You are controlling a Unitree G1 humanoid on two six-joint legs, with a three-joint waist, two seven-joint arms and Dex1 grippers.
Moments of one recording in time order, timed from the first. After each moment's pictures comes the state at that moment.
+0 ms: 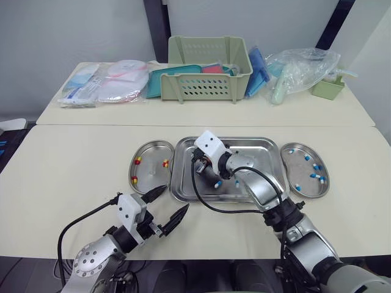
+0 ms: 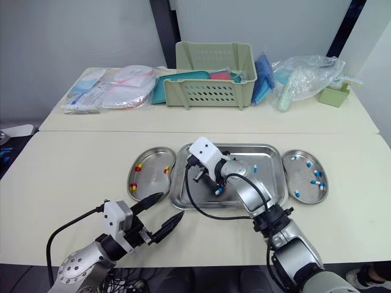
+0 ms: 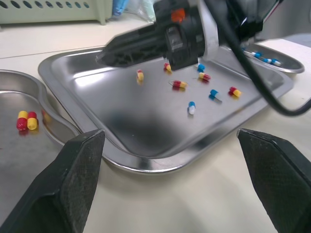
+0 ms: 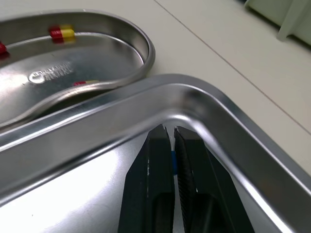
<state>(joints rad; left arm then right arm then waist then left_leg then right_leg) 0.36 0.44 0.06 -0.47 -0.44 0.10 -0.73 -0.65 -0.14 0.40 -0.03 -0.05 0.67 0.50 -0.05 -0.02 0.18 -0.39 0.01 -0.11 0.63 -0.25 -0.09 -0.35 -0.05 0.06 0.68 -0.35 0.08</state>
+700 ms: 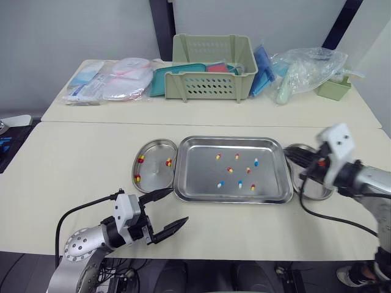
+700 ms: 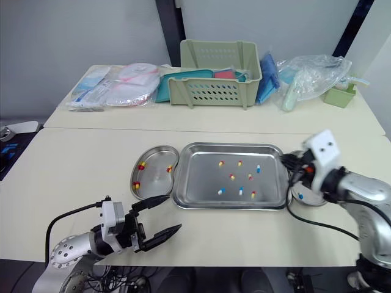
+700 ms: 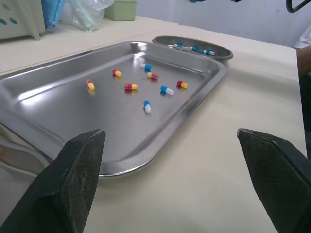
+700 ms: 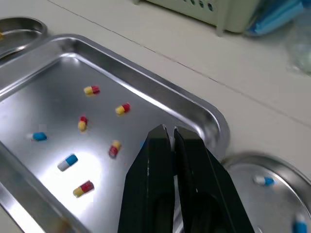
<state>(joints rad) 0.25 0.53 0.07 -0.31 -0.50 -0.03 -1.04 -0.14 -0.66 -0.42 -0.66 0.39 1.06 0.72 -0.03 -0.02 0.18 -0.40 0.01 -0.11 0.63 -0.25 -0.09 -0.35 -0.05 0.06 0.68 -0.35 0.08</state>
